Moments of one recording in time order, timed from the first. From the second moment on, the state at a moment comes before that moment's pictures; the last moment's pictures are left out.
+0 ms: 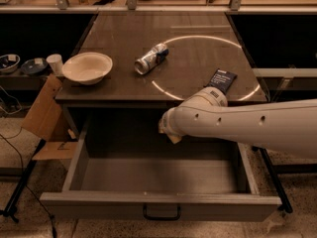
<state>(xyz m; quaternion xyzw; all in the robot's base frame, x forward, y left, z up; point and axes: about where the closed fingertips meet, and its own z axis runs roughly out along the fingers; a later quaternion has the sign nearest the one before) 0.608 -0.031 0.651 -0.07 0.95 0.13 0.27</state>
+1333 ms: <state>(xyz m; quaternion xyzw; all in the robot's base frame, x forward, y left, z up) 0.590 -0.053 0.664 -0.04 0.96 0.11 0.26</state>
